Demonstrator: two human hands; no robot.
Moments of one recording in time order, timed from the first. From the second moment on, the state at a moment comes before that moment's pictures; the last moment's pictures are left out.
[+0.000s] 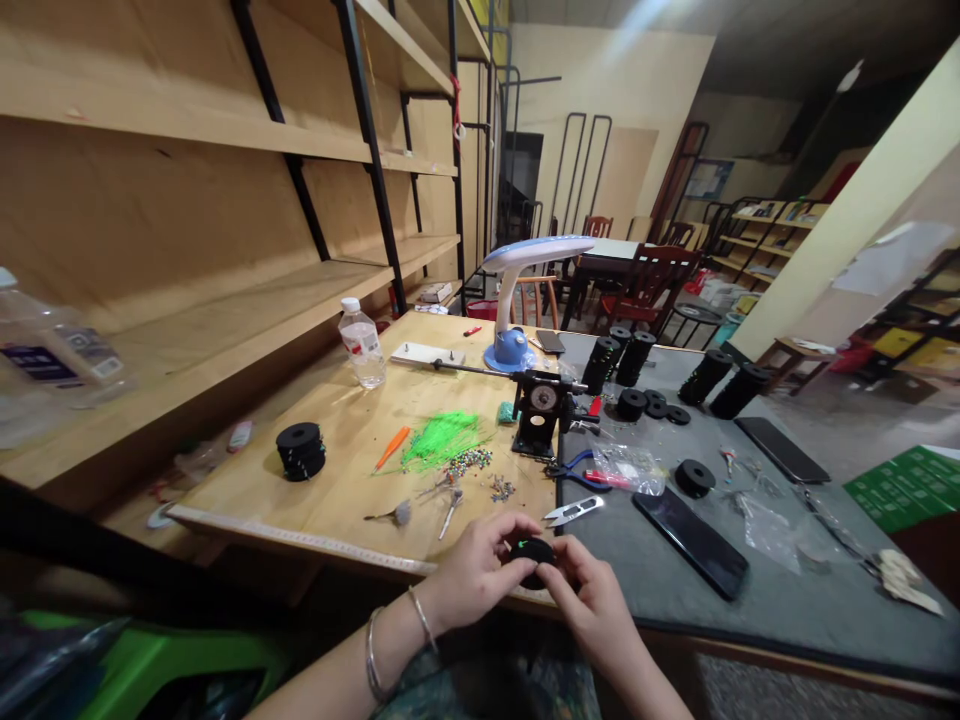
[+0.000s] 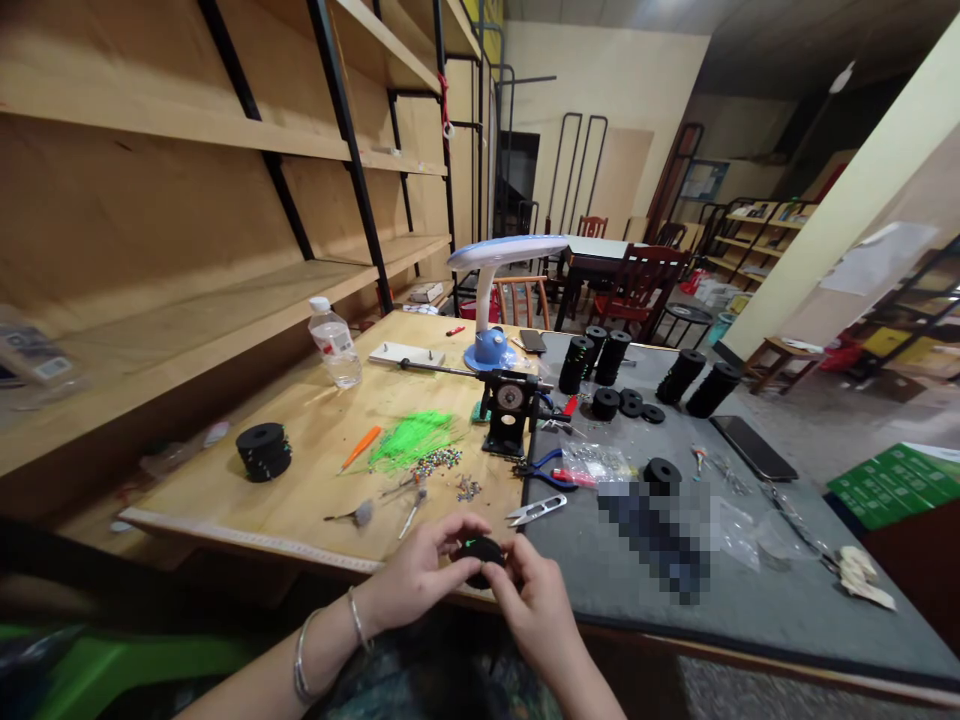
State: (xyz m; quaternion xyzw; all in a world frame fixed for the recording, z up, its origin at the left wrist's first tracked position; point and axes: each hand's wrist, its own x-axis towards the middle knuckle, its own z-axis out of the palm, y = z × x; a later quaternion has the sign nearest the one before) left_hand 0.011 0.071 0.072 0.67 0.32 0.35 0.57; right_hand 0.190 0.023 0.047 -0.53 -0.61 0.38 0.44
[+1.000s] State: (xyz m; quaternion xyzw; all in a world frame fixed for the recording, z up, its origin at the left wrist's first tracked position) left_hand 0.032 0.049 0.022 0.39 0.31 0.44 0.74; right_hand 0.178 0.013 0.031 -0.54 -0.62 0.33 0.47
